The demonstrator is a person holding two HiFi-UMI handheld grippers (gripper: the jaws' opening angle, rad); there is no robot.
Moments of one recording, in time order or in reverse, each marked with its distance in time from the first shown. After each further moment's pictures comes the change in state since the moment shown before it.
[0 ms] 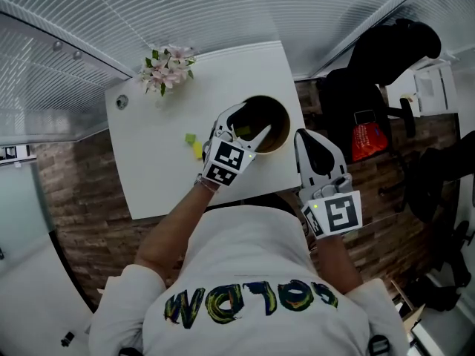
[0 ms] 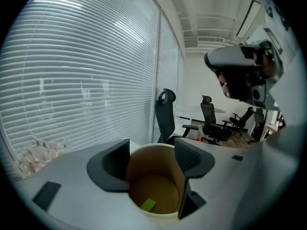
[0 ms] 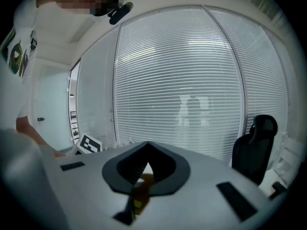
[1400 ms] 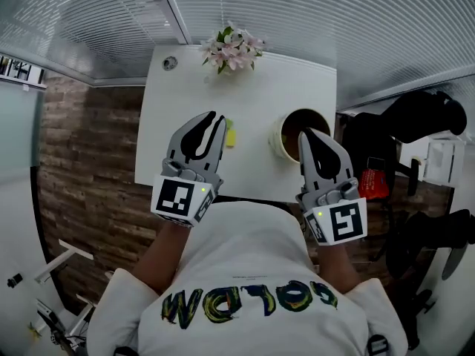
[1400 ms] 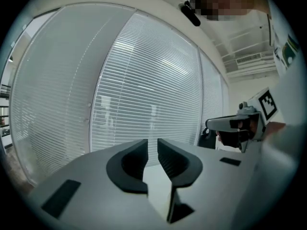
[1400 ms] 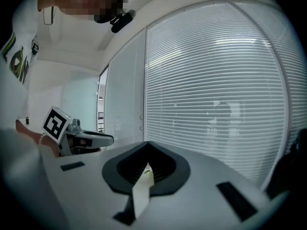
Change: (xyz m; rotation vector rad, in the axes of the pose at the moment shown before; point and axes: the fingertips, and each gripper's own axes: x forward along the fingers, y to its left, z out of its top) left arm -0.271 0.096 0.038 -0.251 -0.345 0.544; right arm 0.053 0.129 0.053 -0.119 -0.072 0.312
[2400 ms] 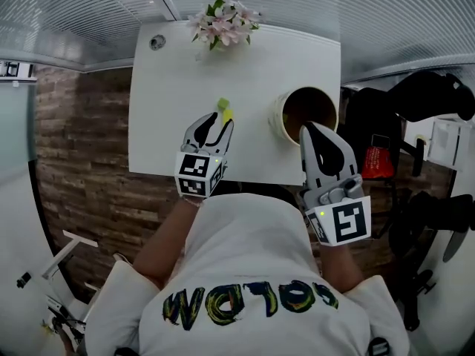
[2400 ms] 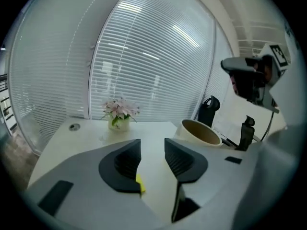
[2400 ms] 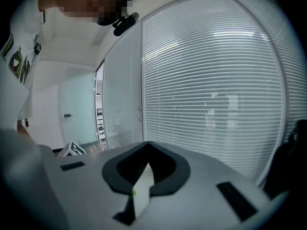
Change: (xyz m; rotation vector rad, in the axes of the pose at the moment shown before) left arm 0.023 0.005 -0.191 -0.109 0.392 -0.004; right arm 0.000 -0.001 -0.038 0.042 0.081 -0.007
